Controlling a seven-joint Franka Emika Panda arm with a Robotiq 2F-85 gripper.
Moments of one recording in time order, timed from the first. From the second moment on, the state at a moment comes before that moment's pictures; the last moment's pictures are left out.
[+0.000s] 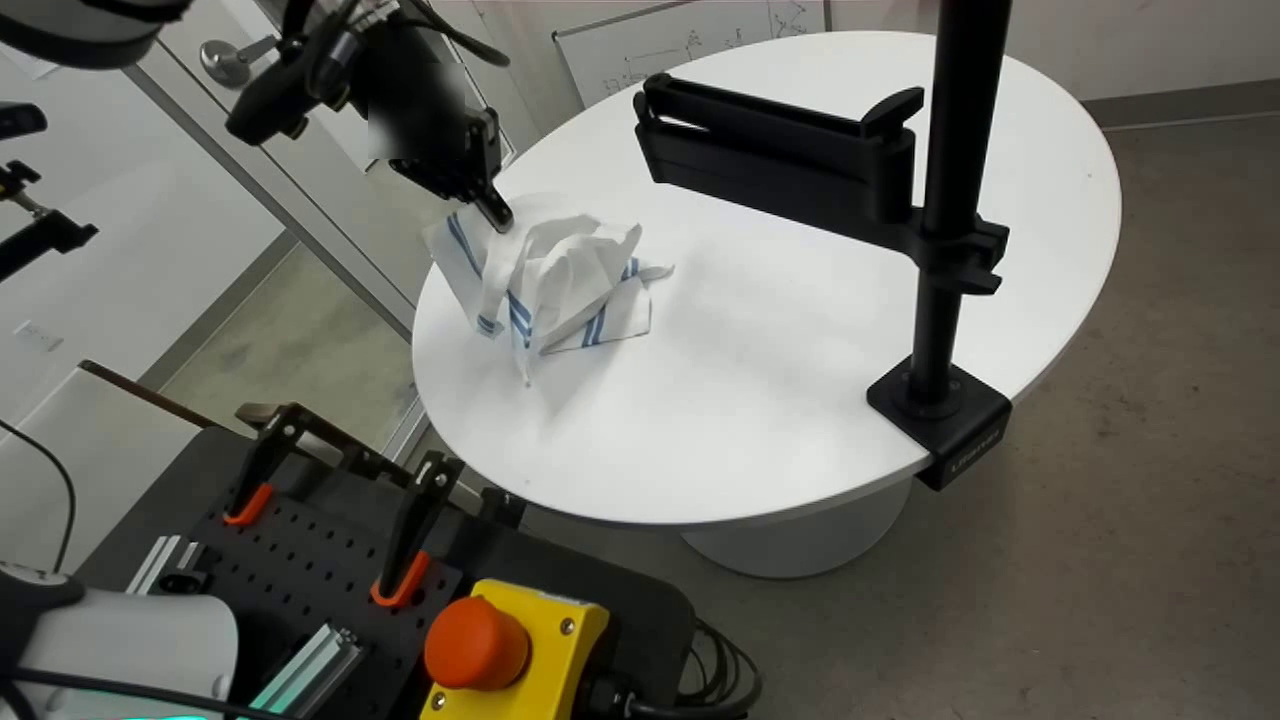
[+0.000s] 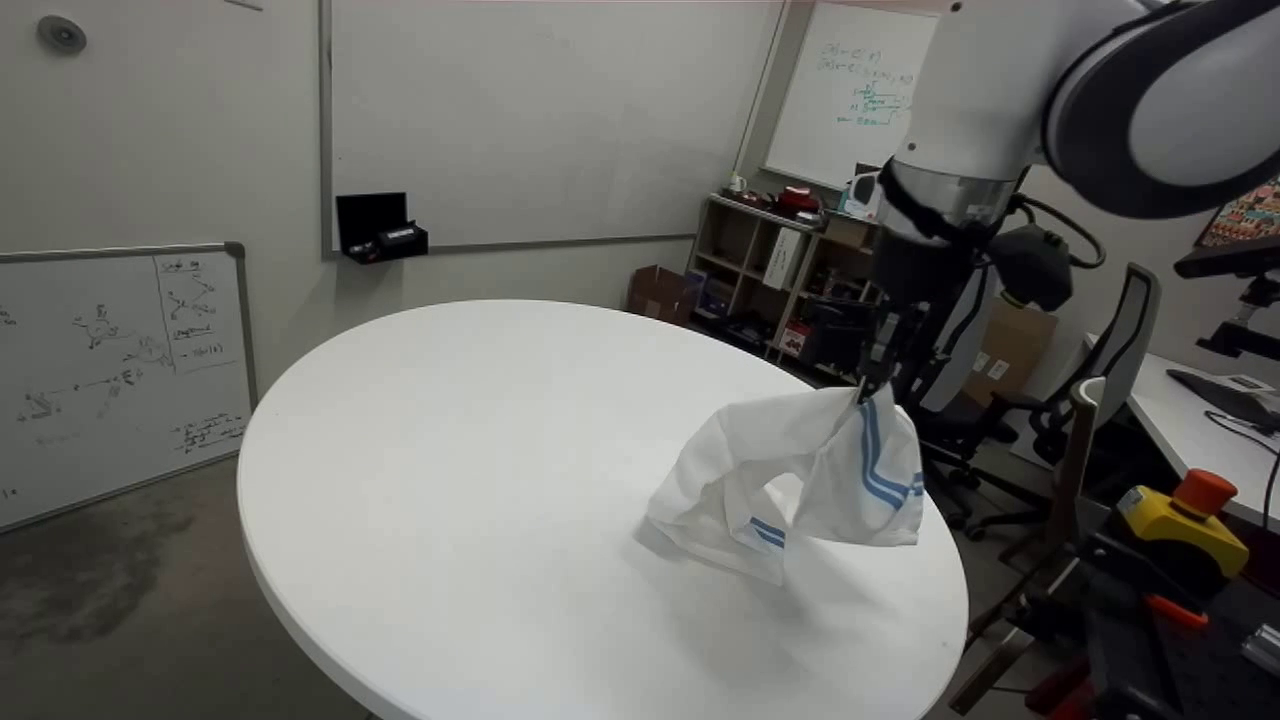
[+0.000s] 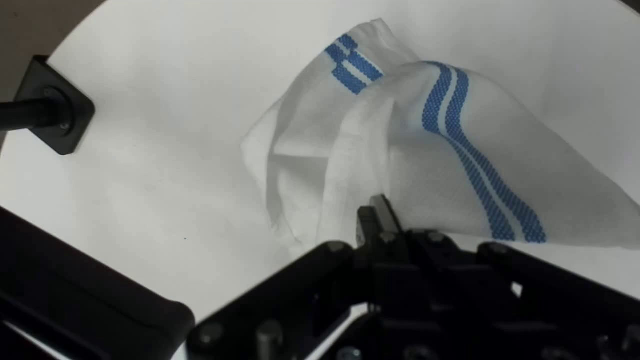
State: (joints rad) arm 0.06 0.12 -0.16 -2.57 -0.38 2.64 0.19
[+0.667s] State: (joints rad) arm -0.15 -0.41 -0.16 -2.75 -0.34 2.61 0.01
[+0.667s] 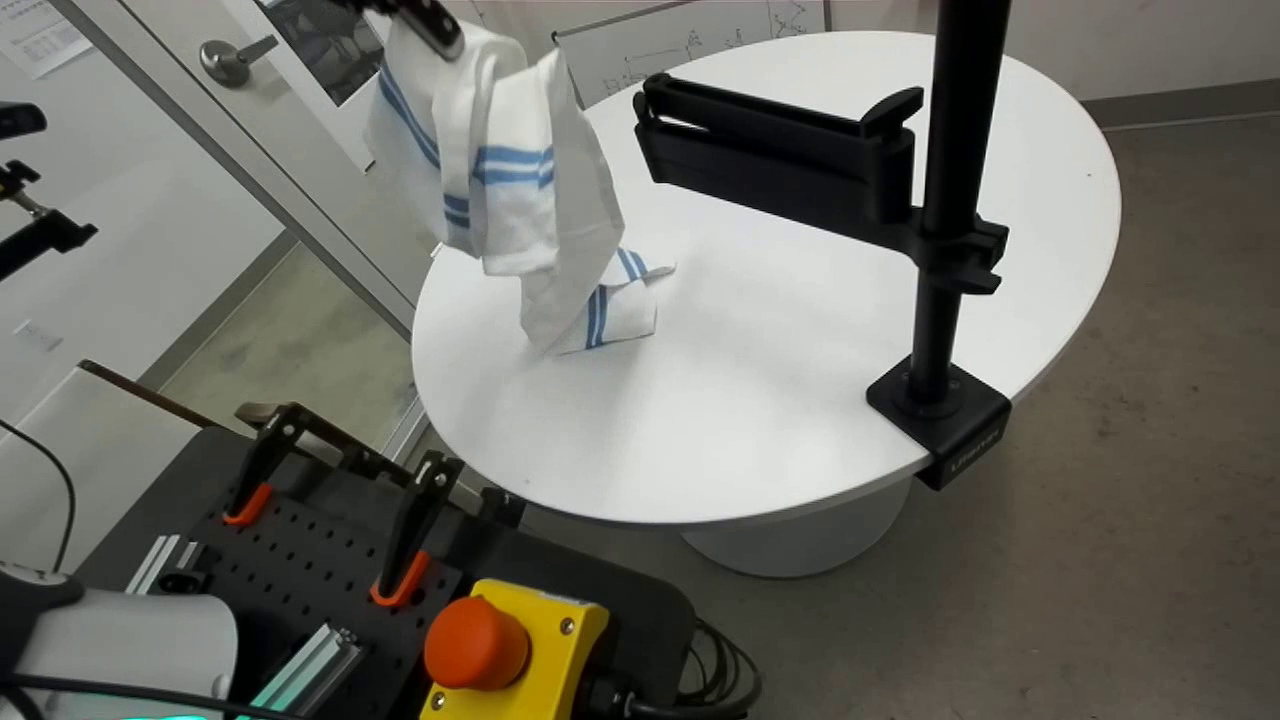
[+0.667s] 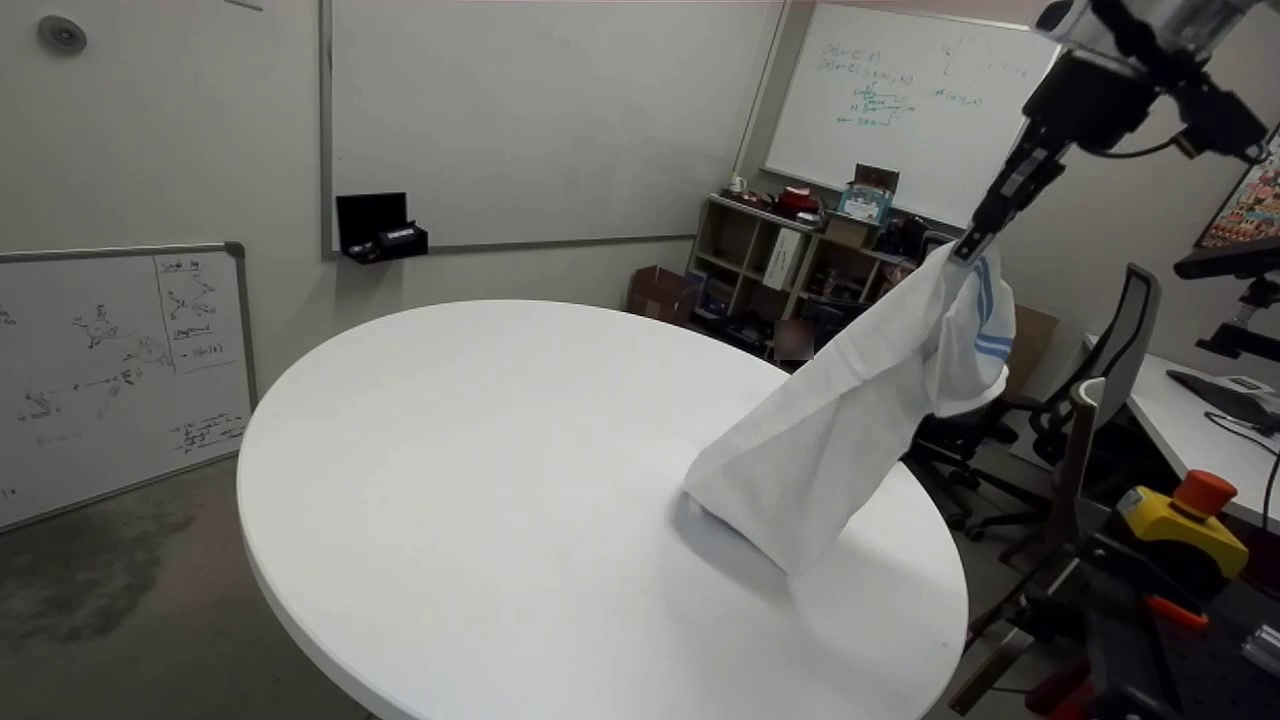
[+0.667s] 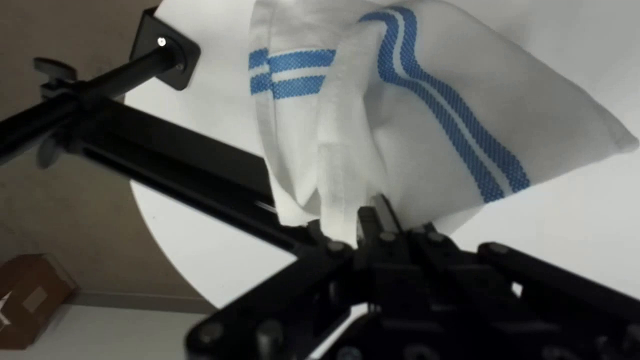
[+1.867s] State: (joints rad) arm -0.40 -0.37 -0.15 -2.40 -0.35 2.49 0.07
